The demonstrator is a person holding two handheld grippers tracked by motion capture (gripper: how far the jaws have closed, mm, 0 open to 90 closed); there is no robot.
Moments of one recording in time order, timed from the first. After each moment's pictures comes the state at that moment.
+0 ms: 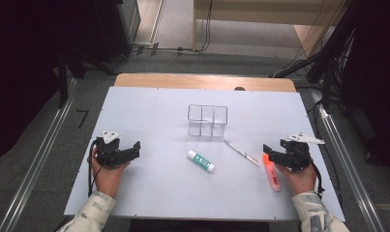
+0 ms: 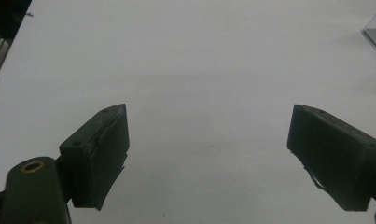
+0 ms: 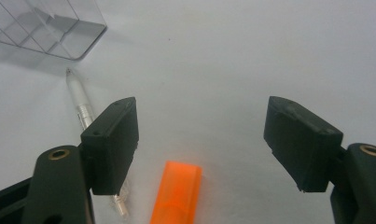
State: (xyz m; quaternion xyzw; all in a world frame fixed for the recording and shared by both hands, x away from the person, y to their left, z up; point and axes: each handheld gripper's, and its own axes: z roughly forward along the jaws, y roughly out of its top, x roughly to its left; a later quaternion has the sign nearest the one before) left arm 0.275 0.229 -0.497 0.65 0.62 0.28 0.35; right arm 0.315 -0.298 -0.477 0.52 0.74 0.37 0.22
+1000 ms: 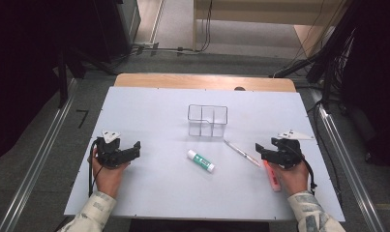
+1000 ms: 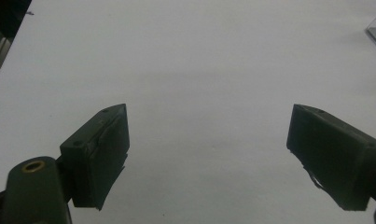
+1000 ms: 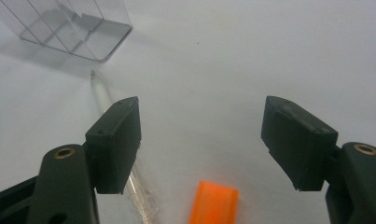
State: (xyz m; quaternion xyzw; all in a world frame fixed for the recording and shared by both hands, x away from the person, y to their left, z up) left arm 0.277 0.228 -0.497 0.64 0.62 0.28 0.35; right arm 0.324 -0.279 -0.479 0.50 0.76 0.38 0.20
